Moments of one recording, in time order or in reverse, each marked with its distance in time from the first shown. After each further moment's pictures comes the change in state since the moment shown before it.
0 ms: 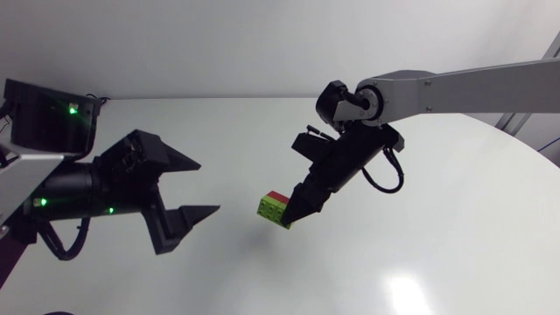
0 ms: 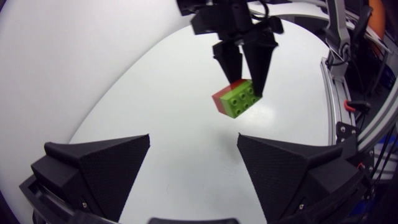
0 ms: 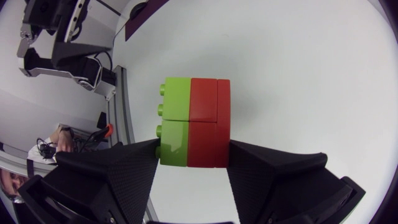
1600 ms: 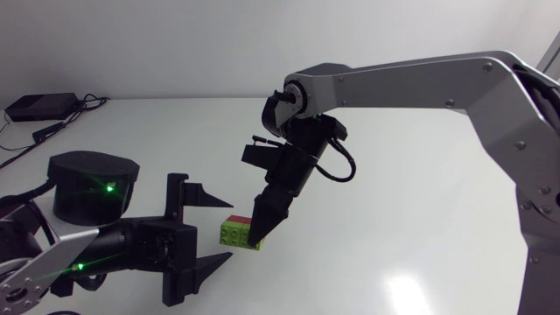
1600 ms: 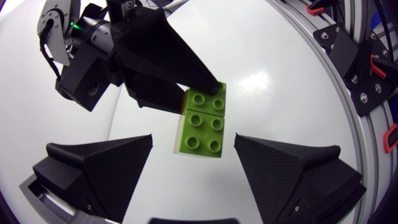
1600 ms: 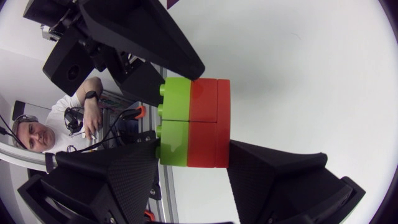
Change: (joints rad) left arm -0.184 -0.016 -0.233 0.236 -0.046 0.477; right arm 0.163 0.257 0.354 -0.380 -0.068 -0.206
